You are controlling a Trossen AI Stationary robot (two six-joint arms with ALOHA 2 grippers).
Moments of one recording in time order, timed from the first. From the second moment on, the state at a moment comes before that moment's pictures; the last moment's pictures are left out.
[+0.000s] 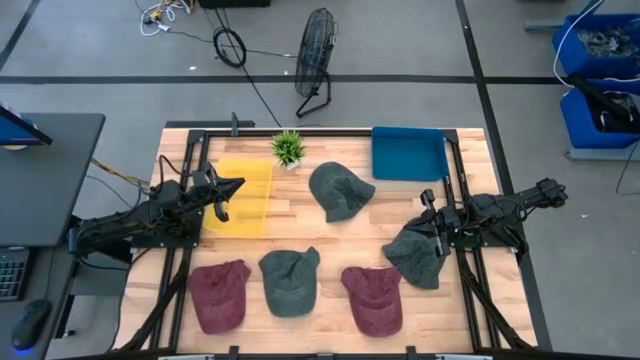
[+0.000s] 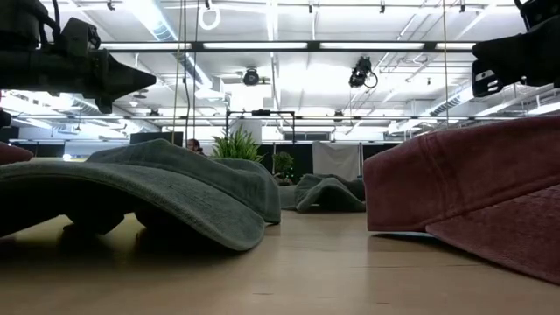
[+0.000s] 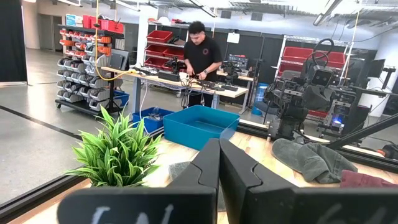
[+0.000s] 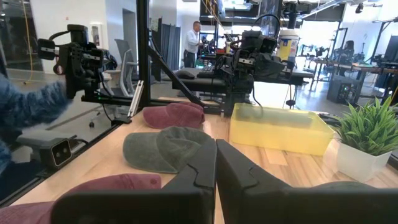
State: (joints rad) left arm 0.27 0.01 0.01 0.12 -0.14 -0.15; right arm 0.32 0.01 0.02 0.03 0.14 -0.06
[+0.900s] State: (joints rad) left arm 0.27 0.01 0.01 0.29 -0.09 -0.15; right arm 0.32 0.01 0.02 0.03 0.14 -0.06
